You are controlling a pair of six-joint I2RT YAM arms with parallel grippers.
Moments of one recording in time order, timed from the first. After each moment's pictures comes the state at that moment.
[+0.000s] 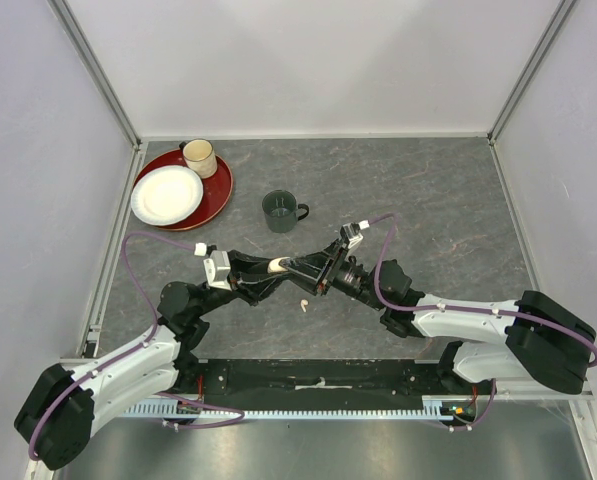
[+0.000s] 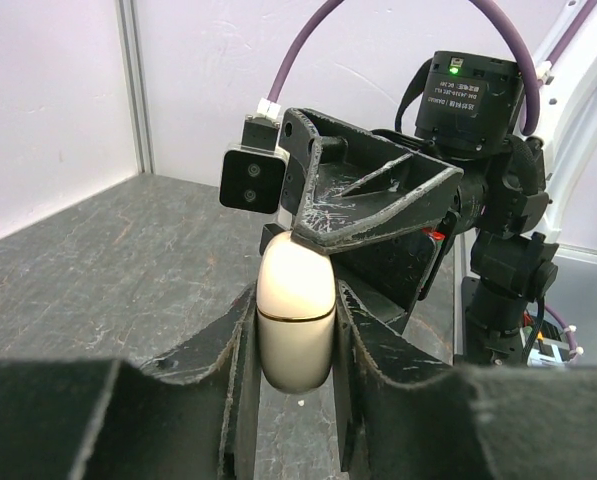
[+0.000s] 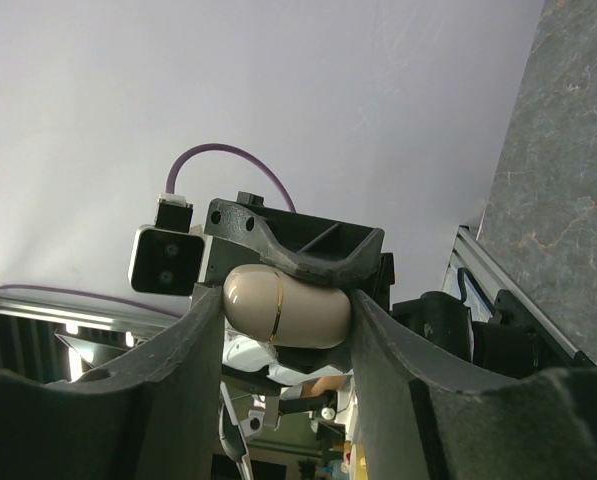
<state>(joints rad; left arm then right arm) -0.65 0.79 0.17 1.06 0.53 -0.27 1.01 1.27 0.47 0.97 -0.06 1.52</state>
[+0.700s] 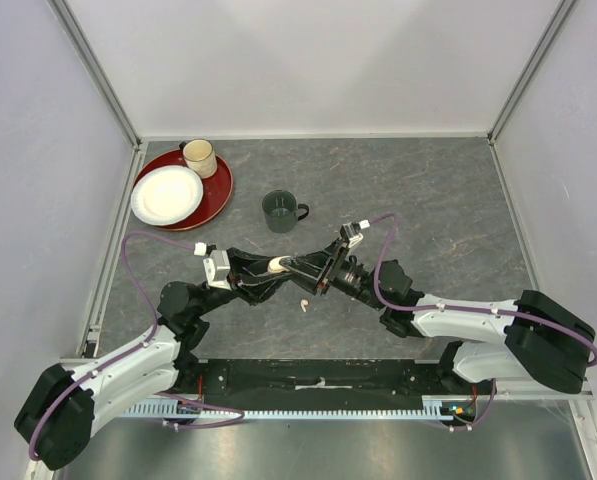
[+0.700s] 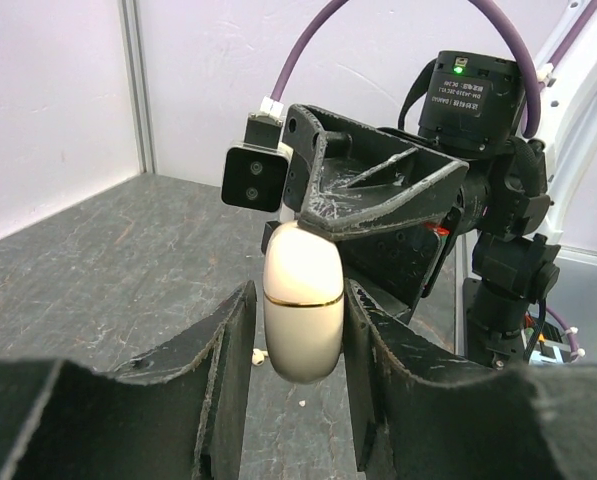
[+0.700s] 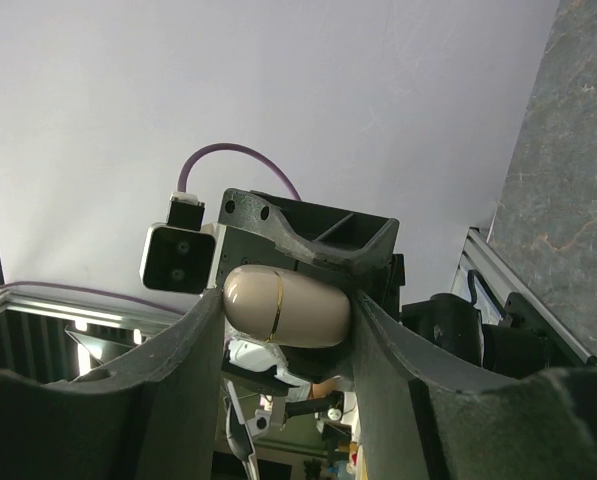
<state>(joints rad) -0.65 0.79 0.17 1.06 0.52 -0.27 1.01 1.28 0.47 0.99 -0.06 1.52</state>
